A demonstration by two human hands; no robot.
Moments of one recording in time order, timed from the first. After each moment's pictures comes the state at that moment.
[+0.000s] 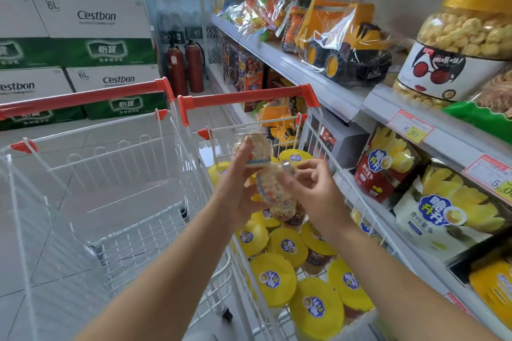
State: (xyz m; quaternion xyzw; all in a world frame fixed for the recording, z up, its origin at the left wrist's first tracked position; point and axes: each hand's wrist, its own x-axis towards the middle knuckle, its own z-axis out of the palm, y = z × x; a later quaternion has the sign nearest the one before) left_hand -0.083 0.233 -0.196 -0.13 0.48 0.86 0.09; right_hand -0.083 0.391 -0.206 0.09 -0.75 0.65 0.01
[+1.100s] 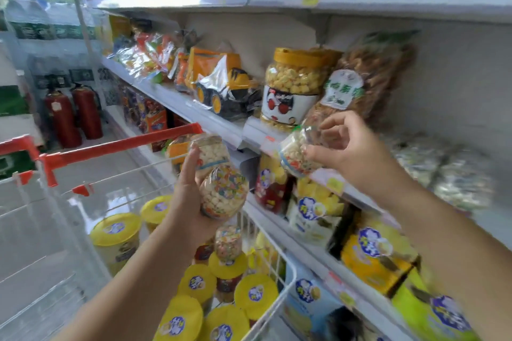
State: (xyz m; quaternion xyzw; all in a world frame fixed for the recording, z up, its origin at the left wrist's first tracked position) left_hand -0.074 0.337 -0.125 -0.07 0.41 0.90 0.17; right_hand -0.015 0.558 -0.044 0.01 -0.86 0.46 0.21
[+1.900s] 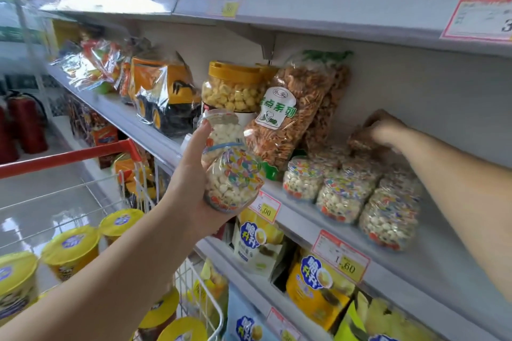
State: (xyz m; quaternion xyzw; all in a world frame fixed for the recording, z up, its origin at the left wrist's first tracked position) left_hand -0.069 0.470 -0.056 0.03 0.44 0.87 0.24; right_hand -0.118 0.847 -0.009 -0.27 -0.90 0.24 0.24
